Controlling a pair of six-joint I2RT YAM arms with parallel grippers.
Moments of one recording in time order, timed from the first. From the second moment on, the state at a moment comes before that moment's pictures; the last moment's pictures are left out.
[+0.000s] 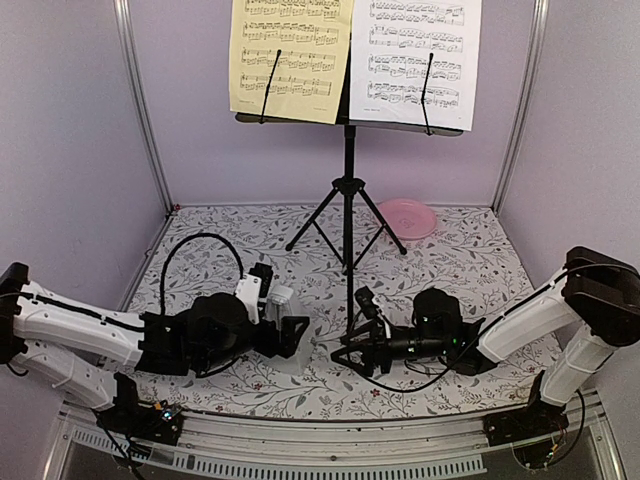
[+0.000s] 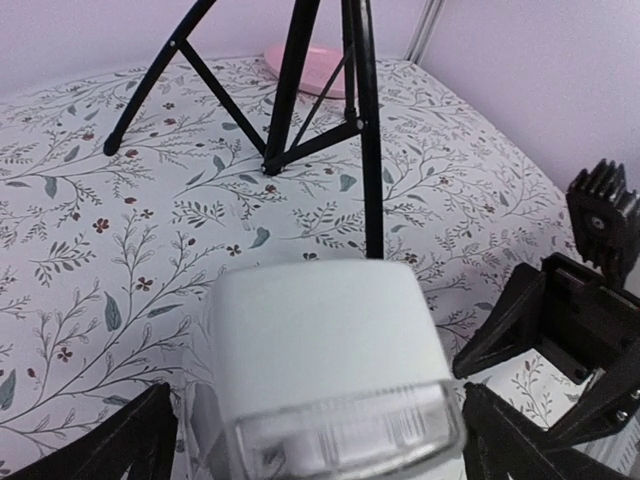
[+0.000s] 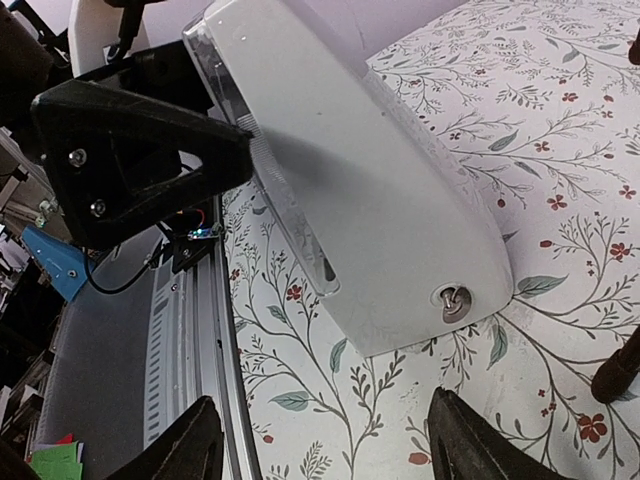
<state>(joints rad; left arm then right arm) -1.23 1.24 0.54 0.24 -0.52 -0.54 1.03 1.63 0.49 0.83 -0.39 0.44</state>
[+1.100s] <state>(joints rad) -1.24 1.05 0.48 0.31 -0.57 -0.14 1.04 1.59 0.50 0.83 -0.30 0.39</state>
